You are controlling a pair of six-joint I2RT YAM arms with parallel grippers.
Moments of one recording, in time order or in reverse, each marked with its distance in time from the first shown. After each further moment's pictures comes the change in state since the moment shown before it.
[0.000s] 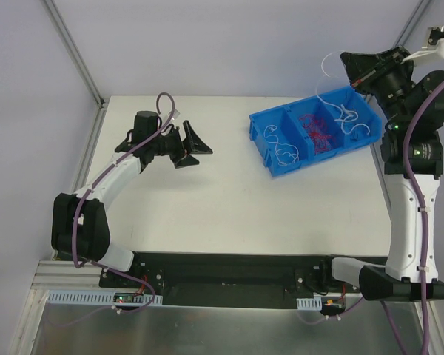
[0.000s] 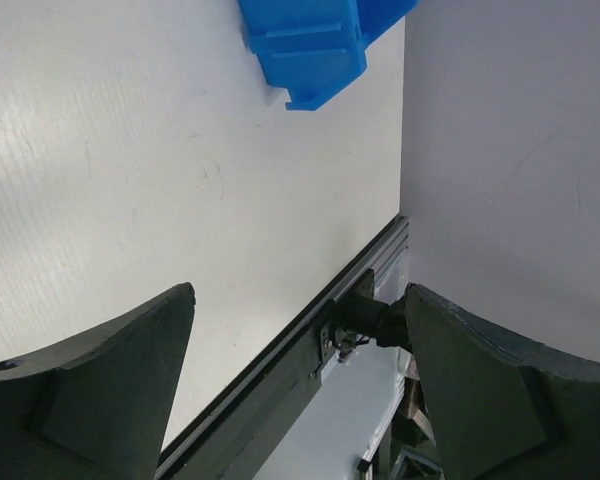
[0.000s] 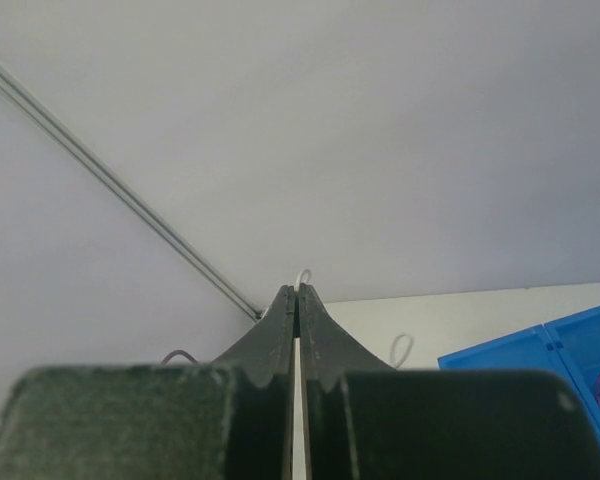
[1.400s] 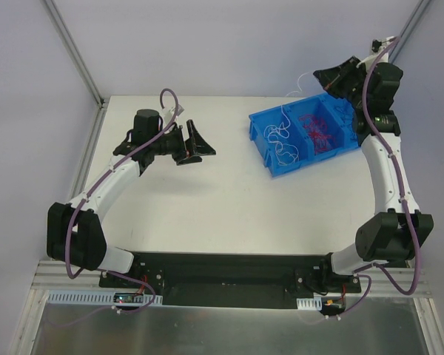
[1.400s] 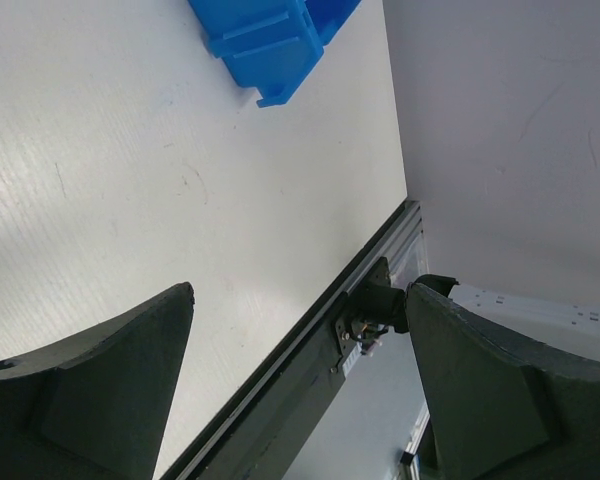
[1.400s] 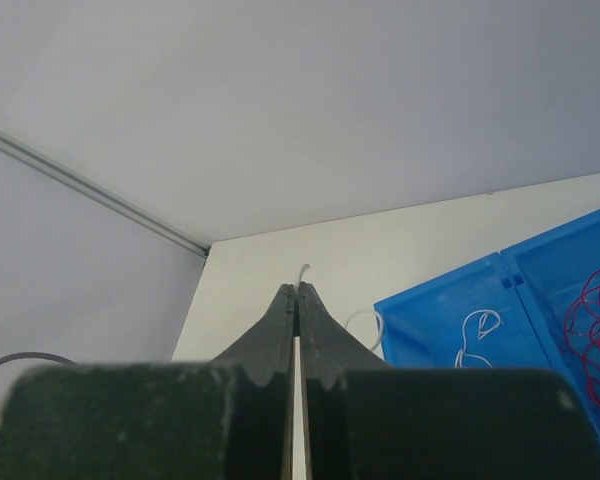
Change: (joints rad) left arm -0.044 -0.068 0.012 -0.003 -0.005 0.092; right arm -0.024 0.301 -0.154 0.167 -0.080 -0.018
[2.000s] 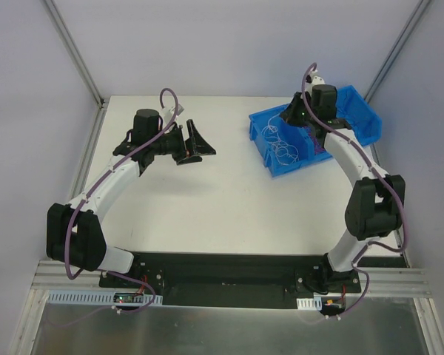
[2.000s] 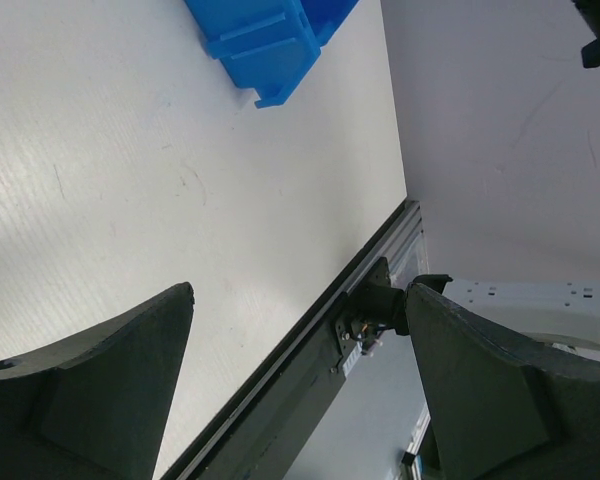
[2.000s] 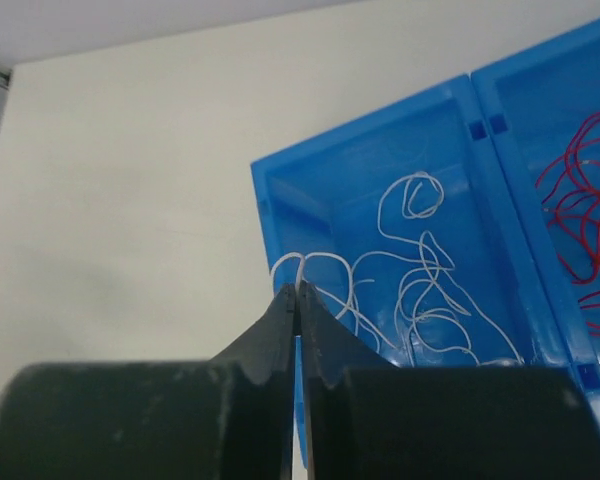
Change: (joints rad) left arm -0.001 -0.008 0.001 0.000 0.000 0.000; right arm 0.189 0.184 -0.136 -0.063 0.169 -0.276
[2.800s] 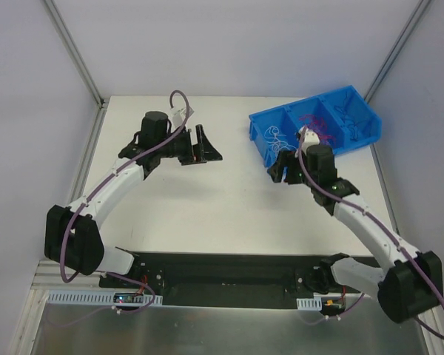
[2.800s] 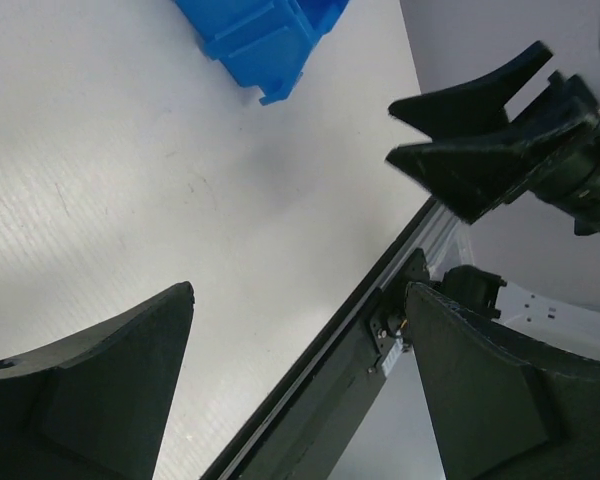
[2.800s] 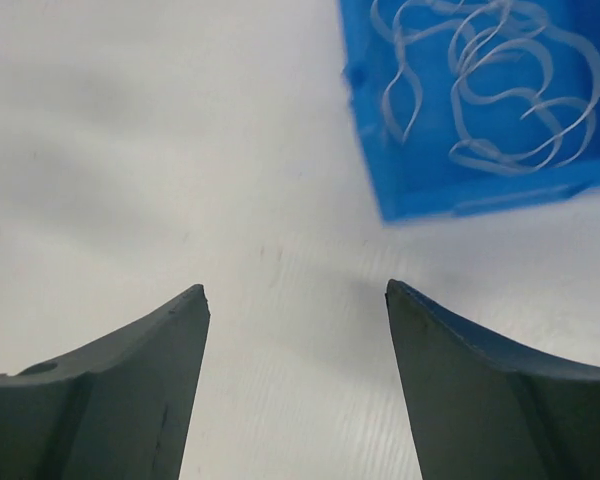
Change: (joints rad) left arm -0.064 -0.008 0.000 -0.004 -0.064 0.069; right arm 0.174 -0.499 -0.548 -0.077 0.138 -0.077
